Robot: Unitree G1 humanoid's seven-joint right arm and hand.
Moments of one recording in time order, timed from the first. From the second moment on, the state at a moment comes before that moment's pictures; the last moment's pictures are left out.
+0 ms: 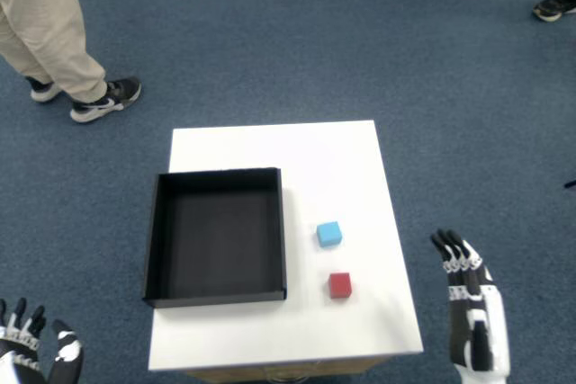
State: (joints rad) arm -0.07 -0.13 0.53 1.23 1.76 -1.54 1.16
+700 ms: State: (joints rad) arm -0.12 -0.12 0.41 1.33 1.60 -1.64 1.31
